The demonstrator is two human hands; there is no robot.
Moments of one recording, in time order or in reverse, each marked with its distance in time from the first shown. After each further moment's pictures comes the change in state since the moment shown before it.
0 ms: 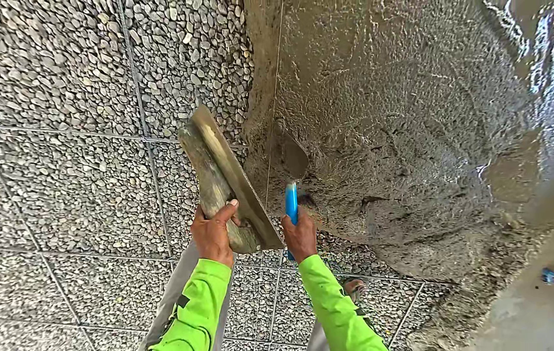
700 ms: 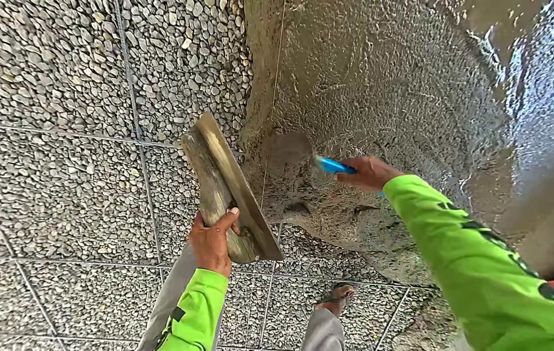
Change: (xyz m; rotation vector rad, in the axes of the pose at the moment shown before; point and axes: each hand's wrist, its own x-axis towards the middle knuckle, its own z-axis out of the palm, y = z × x) left_hand 0.005 0.008 0.003 0.023 -0.029 -0.052; right_hand 0.165 -0.049 -0.201 -0.750 -0.408 -0.349
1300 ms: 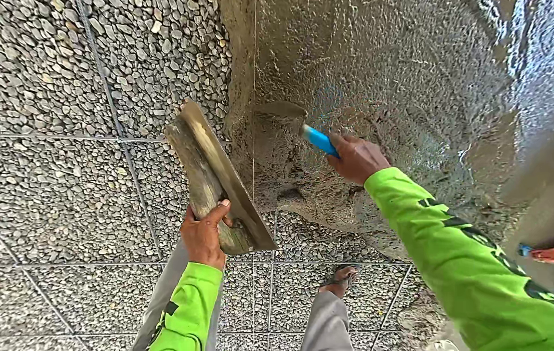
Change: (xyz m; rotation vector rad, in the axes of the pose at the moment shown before) left_hand -0.009 -0.016 0.011 0.043 -0.020 0.035; right_hand -0.019 -0.007 0.033 -0.157 0.361 -0.020
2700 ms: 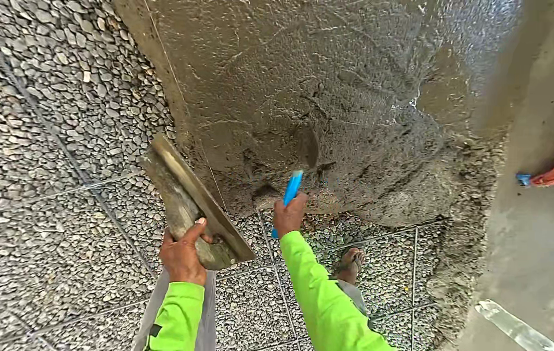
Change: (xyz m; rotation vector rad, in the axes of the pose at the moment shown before) left_hand -0.031 -0.041 0.022 0.177 -0.071 0.088; right_hand -0.100 -0.086 0.158 1.133 0.328 0.995
